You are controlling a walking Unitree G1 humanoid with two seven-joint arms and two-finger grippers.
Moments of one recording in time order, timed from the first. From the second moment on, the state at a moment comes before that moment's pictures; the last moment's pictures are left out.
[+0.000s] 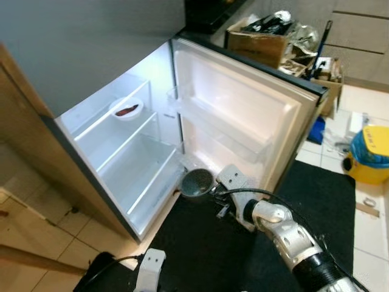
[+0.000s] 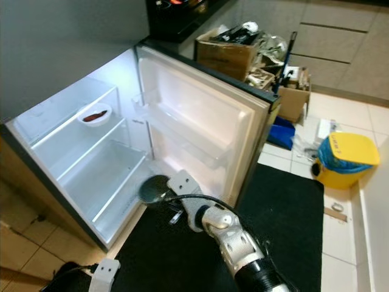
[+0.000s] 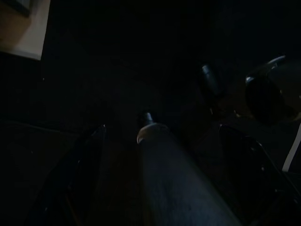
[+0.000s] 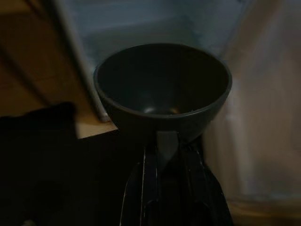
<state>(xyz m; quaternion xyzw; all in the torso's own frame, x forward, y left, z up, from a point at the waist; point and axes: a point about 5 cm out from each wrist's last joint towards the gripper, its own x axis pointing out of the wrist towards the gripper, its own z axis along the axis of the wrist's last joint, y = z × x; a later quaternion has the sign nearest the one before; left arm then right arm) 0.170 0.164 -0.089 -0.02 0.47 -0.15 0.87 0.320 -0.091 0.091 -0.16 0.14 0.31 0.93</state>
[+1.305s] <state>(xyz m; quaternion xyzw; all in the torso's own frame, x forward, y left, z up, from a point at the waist) 0.170 0.165 -0.089 -0.01 0.47 -0.15 0.87 0.348 -0.226 0.156 0.01 -0.07 -0.02 1.00</state>
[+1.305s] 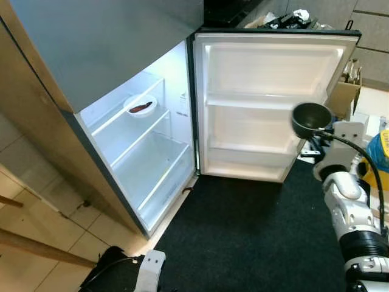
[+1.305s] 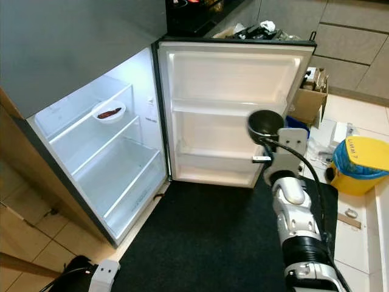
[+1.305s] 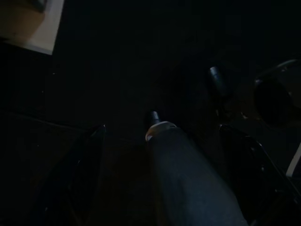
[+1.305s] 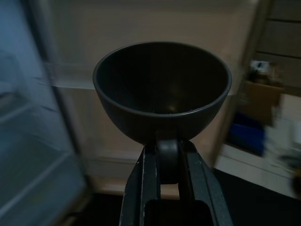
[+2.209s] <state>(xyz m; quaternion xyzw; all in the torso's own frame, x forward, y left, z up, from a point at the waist) 0.181 0.162 -0.084 0.00 0.46 -0.16 0.87 0.332 -0.189 0.129 0.06 -0.06 0.04 1.00</state>
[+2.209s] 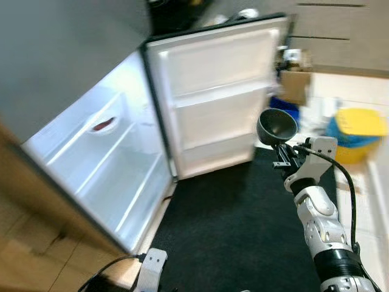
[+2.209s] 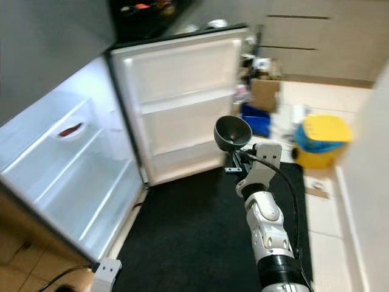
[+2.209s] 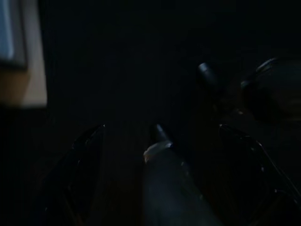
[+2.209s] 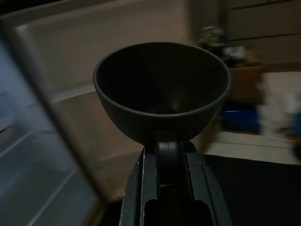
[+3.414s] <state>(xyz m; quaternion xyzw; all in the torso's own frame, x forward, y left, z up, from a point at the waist) 0.180 0.153 -0.085 -0.01 0.46 -0.17 0.87 0.318 -0.122 0.126 -0.03 -0.05 0.26 0.96</state>
